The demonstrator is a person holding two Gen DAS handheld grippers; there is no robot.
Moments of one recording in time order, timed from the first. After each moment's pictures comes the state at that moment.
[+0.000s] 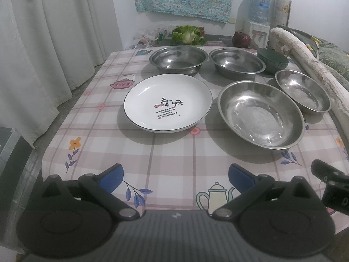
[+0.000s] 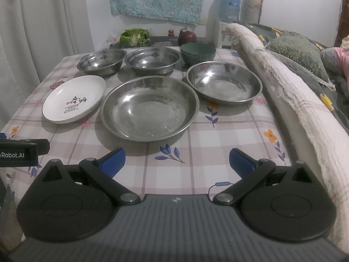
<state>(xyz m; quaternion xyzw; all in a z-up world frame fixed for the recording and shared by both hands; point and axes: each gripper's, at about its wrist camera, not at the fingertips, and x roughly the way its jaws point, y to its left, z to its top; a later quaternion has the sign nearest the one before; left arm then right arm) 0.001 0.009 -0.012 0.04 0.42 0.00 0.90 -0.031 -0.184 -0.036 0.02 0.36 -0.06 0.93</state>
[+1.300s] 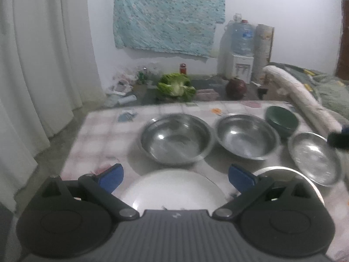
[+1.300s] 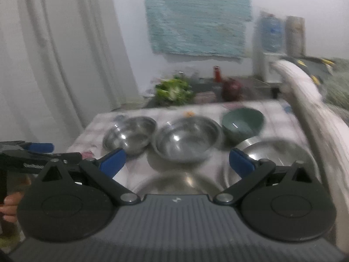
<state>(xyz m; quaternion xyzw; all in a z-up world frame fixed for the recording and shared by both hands) 0.179 0.032 0.024 0.06 0.34 -0.06 0.94 0.133 -0.235 0.028 0.08 0.26 0.09 0.96</state>
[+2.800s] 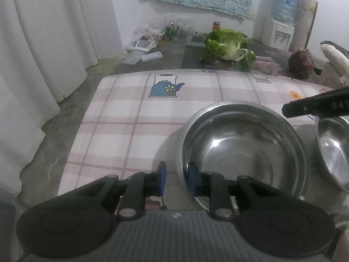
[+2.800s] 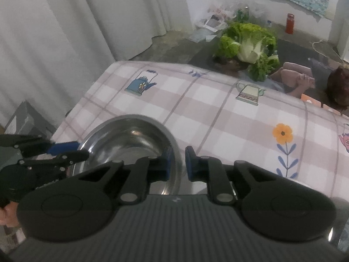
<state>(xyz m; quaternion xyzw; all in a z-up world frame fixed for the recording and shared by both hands) 0.354 0.109 -0.055 0.03 0.46 0.00 0.89 0.457 -0.105 -0.051 0.00 0.46 0.24 0.86</state>
